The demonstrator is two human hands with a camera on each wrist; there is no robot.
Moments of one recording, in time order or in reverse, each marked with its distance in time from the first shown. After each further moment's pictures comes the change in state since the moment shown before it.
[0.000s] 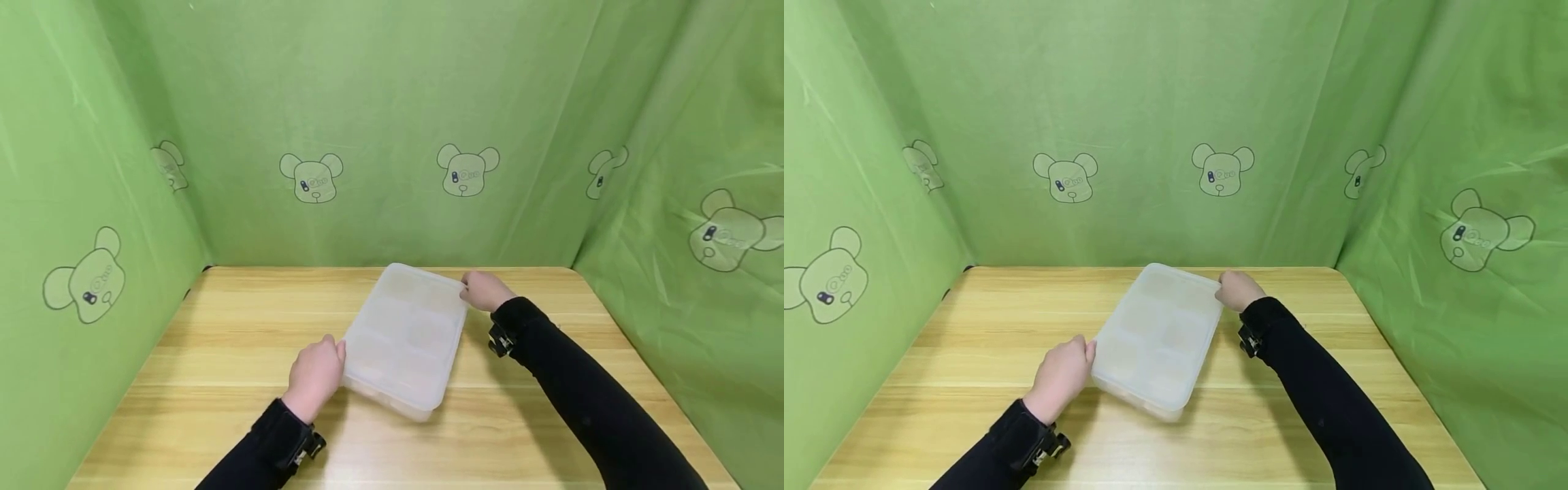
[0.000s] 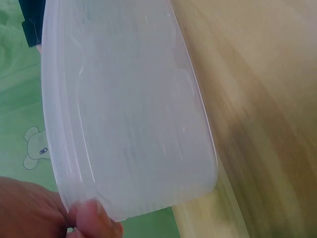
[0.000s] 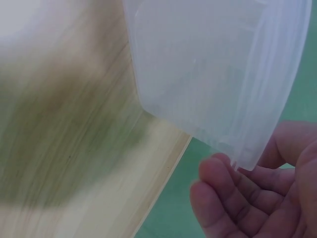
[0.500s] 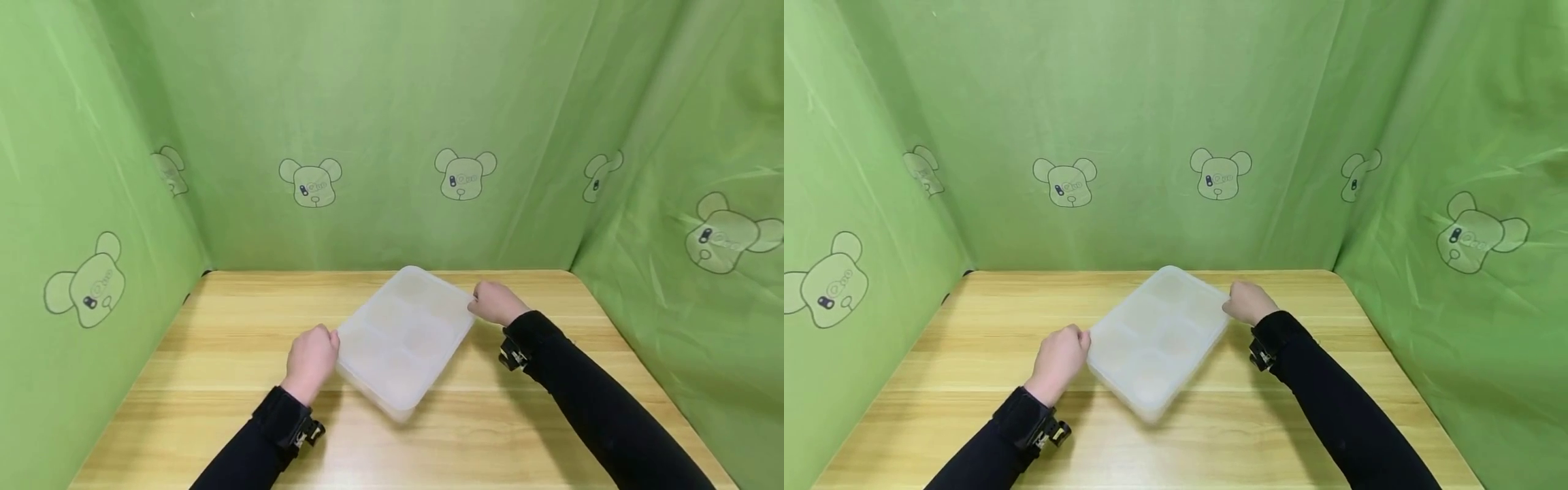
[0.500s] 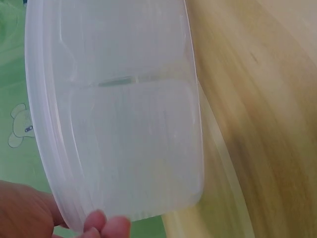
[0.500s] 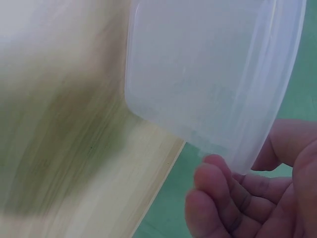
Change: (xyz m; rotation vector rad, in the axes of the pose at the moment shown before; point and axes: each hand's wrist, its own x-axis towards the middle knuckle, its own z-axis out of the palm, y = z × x) left_hand 0.027 -0.010 0.001 -0.066 0.057 -0.036; right_hand -0.028 0.013 0.004 0.009 0.042 0.006
